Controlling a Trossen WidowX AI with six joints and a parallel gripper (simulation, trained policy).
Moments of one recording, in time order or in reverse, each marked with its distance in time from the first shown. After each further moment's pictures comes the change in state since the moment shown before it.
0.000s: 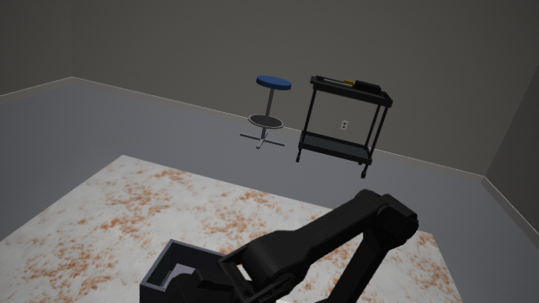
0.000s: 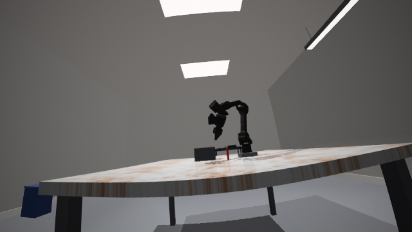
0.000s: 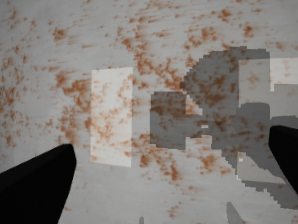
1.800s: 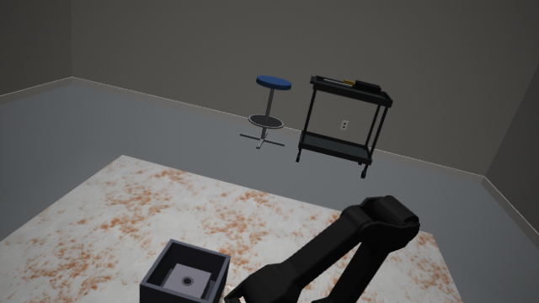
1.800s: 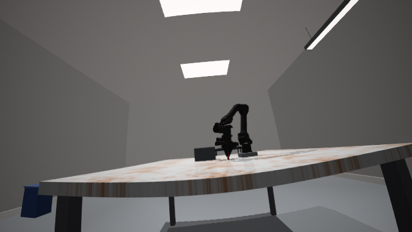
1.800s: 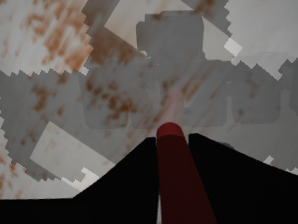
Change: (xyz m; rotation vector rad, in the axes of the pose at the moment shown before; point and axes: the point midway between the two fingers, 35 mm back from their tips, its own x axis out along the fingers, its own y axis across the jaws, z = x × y) arm 0.045 -0.146 -0.100 0.878 0.084 -0.485
